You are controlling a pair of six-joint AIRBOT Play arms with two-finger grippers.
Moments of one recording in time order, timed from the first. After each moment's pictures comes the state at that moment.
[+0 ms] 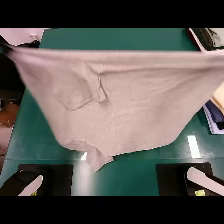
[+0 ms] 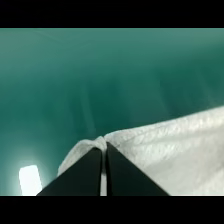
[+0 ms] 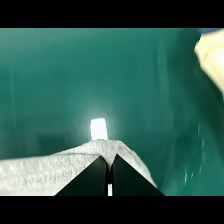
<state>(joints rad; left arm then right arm) -0.12 -0.90 1.62 1.35 -1.39 -1.57 -0.46 -1.20 1.89 -1.15 1.80 1.63</state>
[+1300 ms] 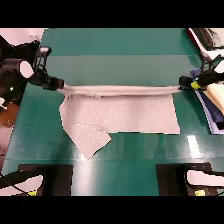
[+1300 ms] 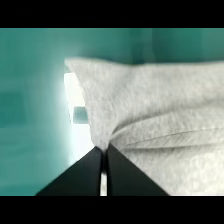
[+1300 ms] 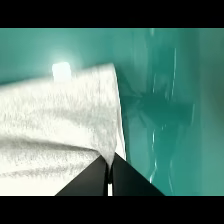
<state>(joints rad) -0.12 -1.32 1.24 1.57 -1.03 -1.56 -0.18 -1.43 1.28 -1.36 1.12 1.57</state>
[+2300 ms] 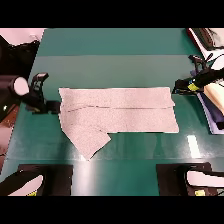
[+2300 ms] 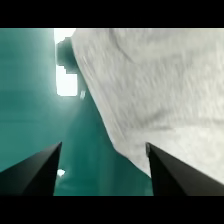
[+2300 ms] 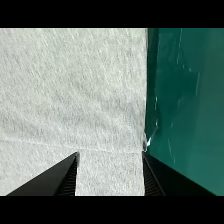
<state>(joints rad) -0.12 -1.07 0.94 1.50 -1.30 -1.74 -0.13 -1.42 1.34 -1.36 1.33 1.53</state>
